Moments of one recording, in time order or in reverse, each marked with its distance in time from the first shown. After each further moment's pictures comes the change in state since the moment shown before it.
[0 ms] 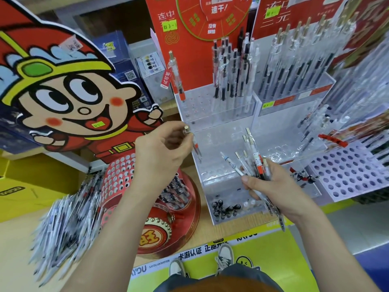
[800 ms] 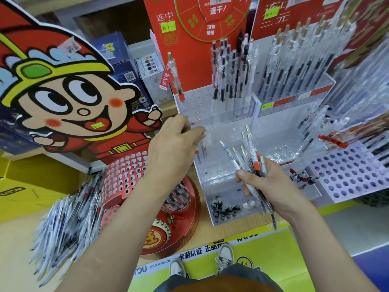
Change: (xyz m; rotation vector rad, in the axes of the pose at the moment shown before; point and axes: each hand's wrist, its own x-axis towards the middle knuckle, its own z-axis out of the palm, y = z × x) left_hand 0.015 -0.012 0.019 0.700 -0.074 0.484; right_hand 0.007 -0.004 0.006 0.077 0.012 0.024
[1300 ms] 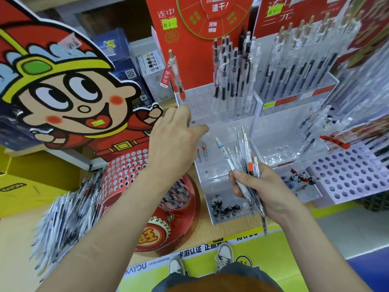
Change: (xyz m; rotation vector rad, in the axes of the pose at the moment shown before) left_hand 0.012 0.003 -0.006 0.207 -0.081 0.061; right_hand -0.002 -0.004 0.017 0.248 -0.061 0.083
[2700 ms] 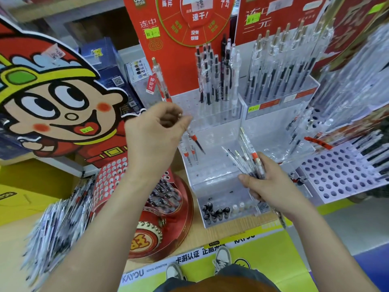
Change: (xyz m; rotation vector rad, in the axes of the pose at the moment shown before) left_hand 0.014 0.012 -0.025 -0.704 0.220 -0.502; right_hand -0.008 -0.013 -0.035 -0.422 0.137 -0.103
